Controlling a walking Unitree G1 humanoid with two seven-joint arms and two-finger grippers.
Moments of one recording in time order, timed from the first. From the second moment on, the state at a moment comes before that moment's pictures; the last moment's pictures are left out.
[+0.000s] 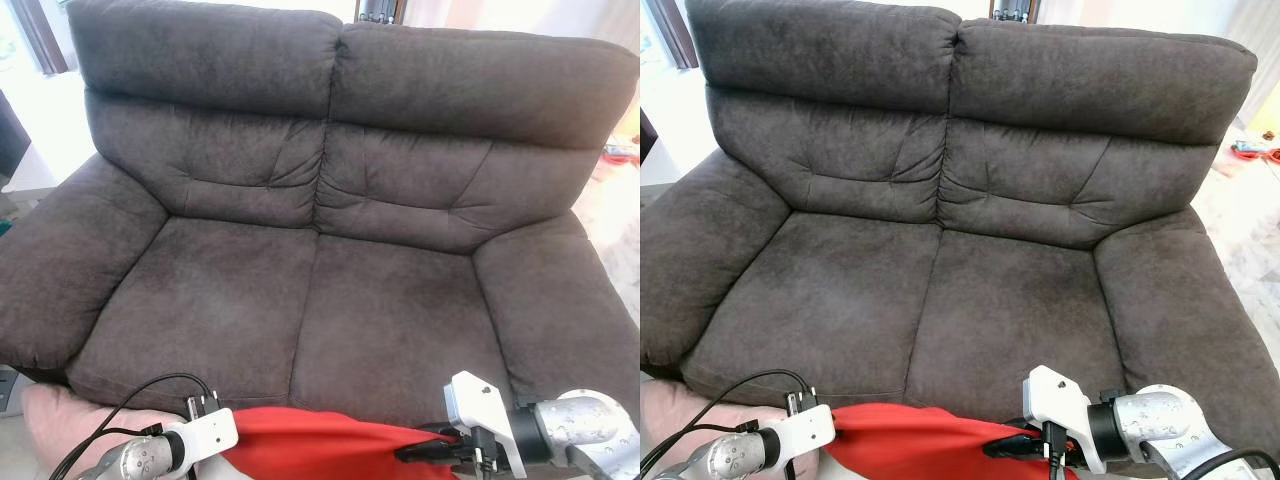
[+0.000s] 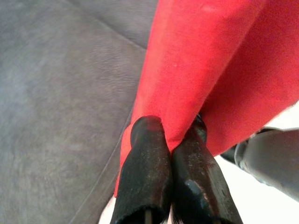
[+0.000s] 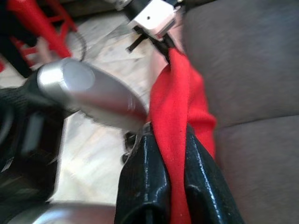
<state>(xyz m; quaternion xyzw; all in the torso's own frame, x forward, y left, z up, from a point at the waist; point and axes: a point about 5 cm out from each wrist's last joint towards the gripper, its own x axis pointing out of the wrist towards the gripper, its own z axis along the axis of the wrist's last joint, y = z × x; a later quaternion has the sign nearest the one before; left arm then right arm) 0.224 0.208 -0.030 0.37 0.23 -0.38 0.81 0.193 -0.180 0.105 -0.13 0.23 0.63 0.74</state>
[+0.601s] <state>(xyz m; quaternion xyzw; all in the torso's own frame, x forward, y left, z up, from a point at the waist) 0.288 0.180 0.048 0.19 0.01 -0.16 0.97 0.239 -0.187 0.071 -0.05 0.11 0.35 0.93</state>
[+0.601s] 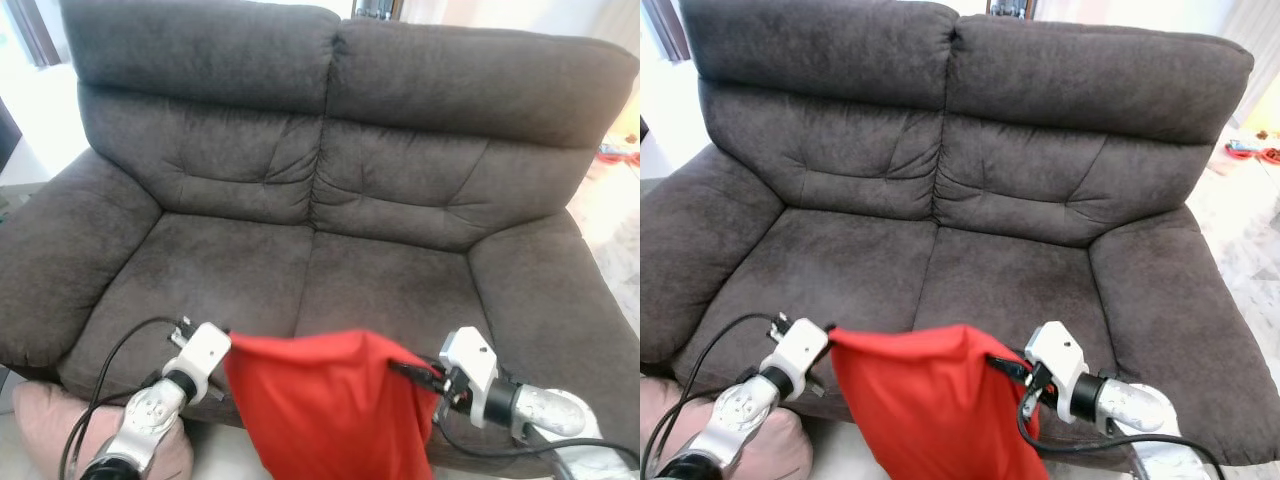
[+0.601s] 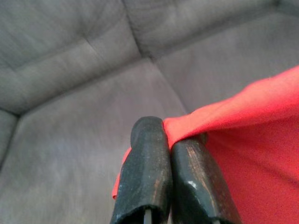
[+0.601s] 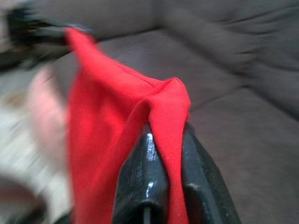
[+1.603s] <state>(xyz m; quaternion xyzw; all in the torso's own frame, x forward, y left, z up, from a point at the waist) 0.287 0.145 0.112 0.14 -0.11 -0.09 0.98 0.264 -0.177 0.070 0.08 0.00 0.06 0.99</state>
